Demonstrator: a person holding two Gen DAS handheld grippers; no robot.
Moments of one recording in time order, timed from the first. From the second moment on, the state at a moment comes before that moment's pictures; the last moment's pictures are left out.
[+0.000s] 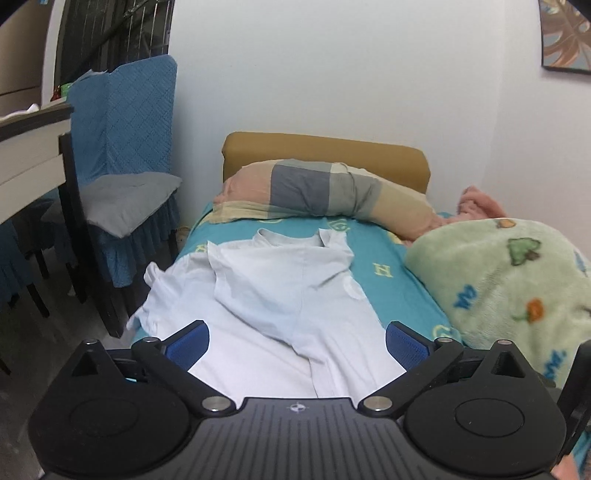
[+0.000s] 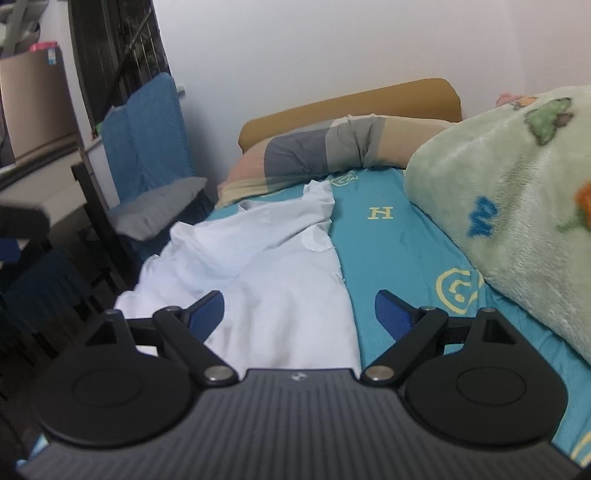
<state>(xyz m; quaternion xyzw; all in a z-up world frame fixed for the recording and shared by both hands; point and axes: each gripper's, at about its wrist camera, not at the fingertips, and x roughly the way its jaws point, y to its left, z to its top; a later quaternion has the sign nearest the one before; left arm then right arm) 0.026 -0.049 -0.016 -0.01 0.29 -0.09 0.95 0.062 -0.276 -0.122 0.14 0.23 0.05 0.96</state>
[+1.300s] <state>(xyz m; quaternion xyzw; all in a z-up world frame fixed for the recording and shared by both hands) 0.083 0.136 -0.064 -0.13 0.31 0.13 0.93 0.290 0.110 -0.184 -0.29 0.32 0.34 0.83</state>
